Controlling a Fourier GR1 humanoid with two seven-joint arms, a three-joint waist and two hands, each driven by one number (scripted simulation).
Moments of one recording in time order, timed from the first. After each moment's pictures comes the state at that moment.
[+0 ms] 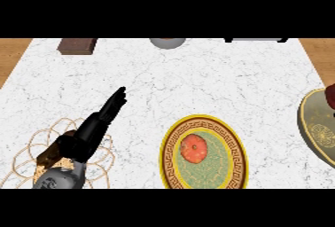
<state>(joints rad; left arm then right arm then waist) -0.13 0.25 -0.29 -1.58 0.13 -0.02 0.03 -0.14 -0.70 -0.05 -1.58 0.84 -0.29 0.58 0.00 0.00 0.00</state>
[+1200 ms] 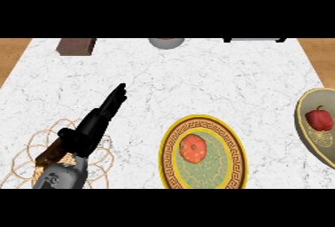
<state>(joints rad) -0.16 0.20 -0.24 -1.55 0.10 -0.05 0.05 -0.31 -0.67 -0.42 -1.06 0.36 -0.22 0.09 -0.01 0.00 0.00</state>
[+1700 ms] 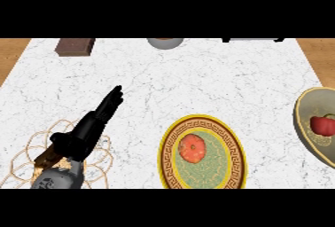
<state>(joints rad) -0.12 0.20 -0.22 -1.59 0.10 -0.07 0.05 -0.15 -0.77 -0.73 -0.96 0.12 -0.12 -0.05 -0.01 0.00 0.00</state>
